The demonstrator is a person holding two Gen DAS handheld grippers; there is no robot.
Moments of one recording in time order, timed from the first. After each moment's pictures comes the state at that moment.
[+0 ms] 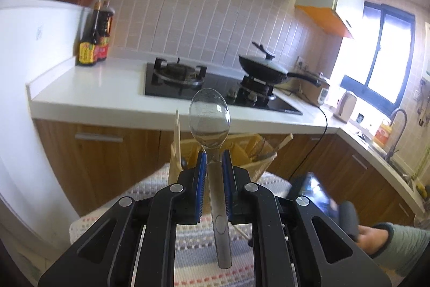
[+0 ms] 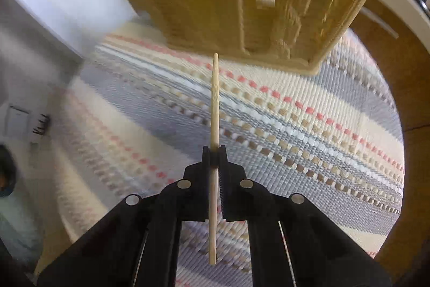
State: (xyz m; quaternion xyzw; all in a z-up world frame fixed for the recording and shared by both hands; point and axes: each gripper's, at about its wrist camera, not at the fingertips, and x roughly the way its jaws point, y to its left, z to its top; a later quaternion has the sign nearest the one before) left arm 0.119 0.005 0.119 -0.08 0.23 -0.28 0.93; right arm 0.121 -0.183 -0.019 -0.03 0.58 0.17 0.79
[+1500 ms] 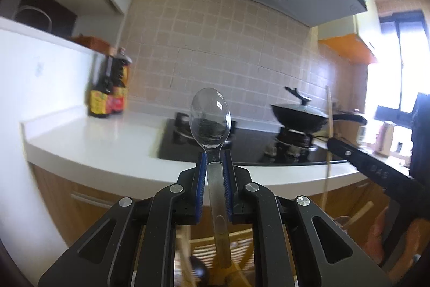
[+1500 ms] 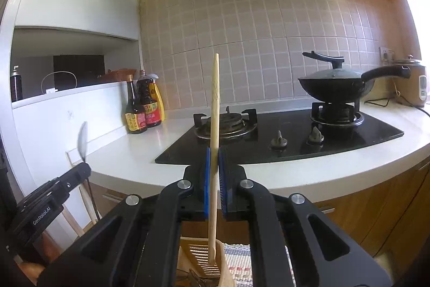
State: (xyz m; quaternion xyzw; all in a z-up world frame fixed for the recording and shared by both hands) left arm 0.212 -0.049 0.088 -0.07 0.07 -0.18 0.98; right arm 0.199 -0.270 0.112 0.07 0.09 0.06 0.99
